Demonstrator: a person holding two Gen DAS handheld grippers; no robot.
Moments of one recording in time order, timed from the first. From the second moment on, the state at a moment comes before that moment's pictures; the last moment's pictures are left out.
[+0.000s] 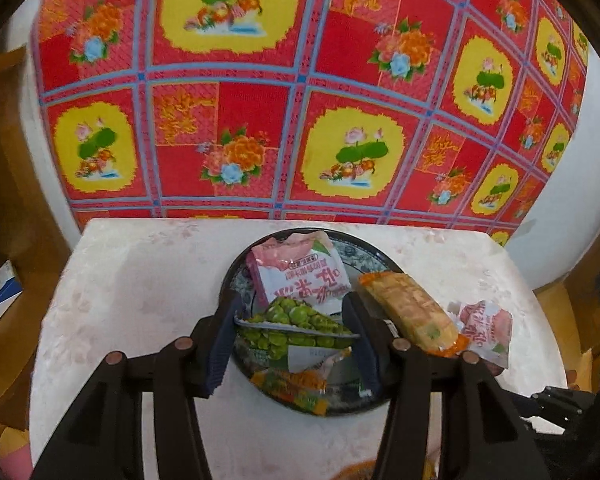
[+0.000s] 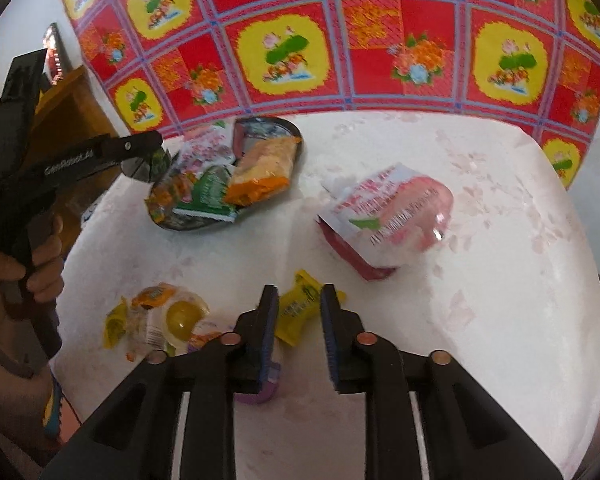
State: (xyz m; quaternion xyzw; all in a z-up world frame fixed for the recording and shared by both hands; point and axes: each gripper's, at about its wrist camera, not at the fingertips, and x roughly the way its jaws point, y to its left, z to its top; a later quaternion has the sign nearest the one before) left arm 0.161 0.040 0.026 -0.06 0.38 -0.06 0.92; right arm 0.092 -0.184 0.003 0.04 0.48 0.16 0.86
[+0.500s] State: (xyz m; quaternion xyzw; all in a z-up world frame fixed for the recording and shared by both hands) left arm 0.174 0.036 0.005 -0.06 0.40 -0.06 0.91; right arm 0.104 -0.162 -0.011 0.00 0.49 0.18 0.85
